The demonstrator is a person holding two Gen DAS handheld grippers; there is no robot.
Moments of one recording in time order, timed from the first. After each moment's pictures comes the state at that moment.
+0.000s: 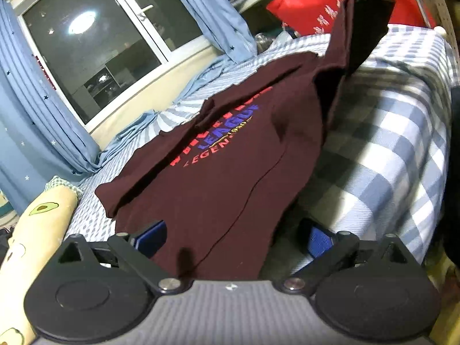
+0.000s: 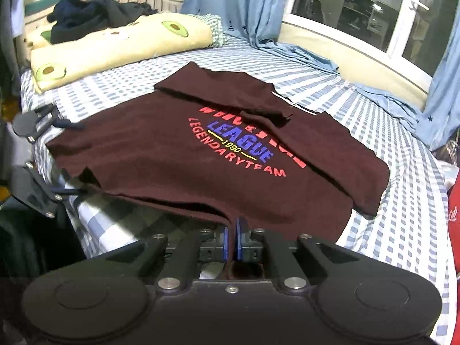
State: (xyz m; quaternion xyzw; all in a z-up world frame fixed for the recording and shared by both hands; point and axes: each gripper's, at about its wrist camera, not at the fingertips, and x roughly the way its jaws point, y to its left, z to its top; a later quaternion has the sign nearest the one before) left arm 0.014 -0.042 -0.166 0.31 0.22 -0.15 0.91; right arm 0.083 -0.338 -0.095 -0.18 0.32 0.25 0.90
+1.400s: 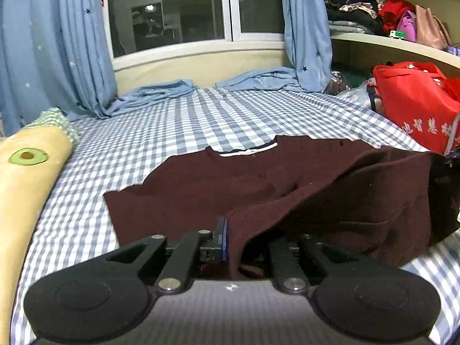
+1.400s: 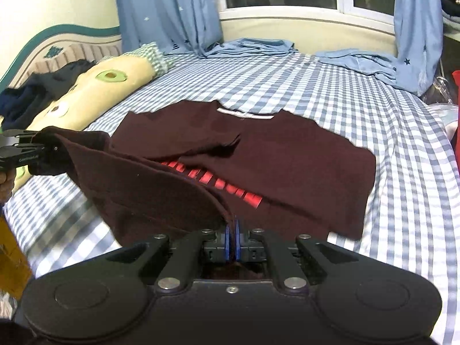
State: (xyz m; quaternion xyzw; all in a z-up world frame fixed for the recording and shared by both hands) left arm 0.256 0.022 -0.010 0.08 0.31 -0.13 0.94; right arm 0.261 -0.391 -0.059 -0.02 0.37 0.21 0.90
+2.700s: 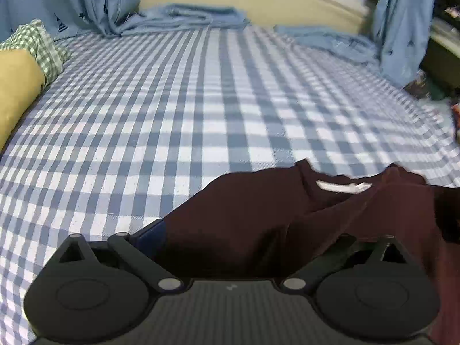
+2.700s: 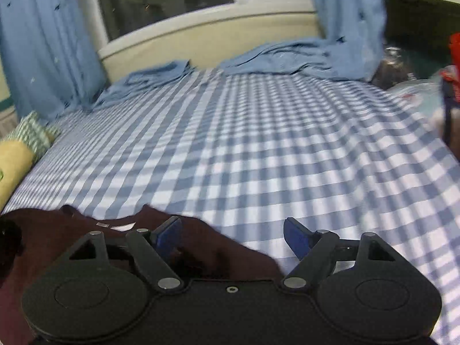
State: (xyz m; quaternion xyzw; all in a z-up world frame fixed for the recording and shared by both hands) left arm 0.588 0.086 -0.114 -0.01 0.45 -0.07 0.89; right arm 0.565 -0.460 -0.123 0.09 0.34 0.06 0.93
